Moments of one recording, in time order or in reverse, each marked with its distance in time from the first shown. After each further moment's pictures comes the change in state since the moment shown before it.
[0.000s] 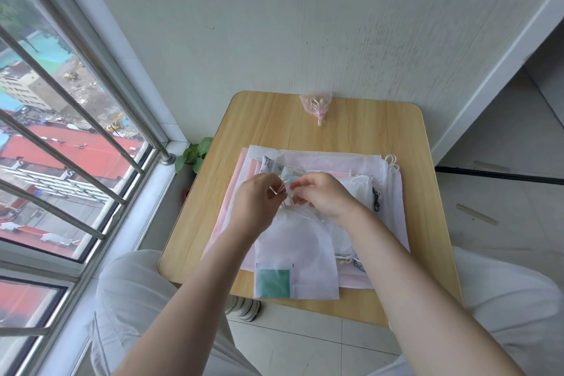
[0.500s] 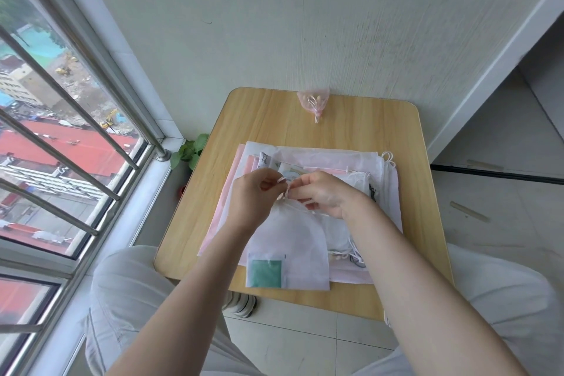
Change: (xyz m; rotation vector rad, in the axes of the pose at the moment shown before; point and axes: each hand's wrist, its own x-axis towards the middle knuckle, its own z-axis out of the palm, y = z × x) left_hand -0.002 0.004 0.000 -0.308 0.053 -0.142; right_hand 0.005 -0.001 -0.006 0.164 -0.215 0.160
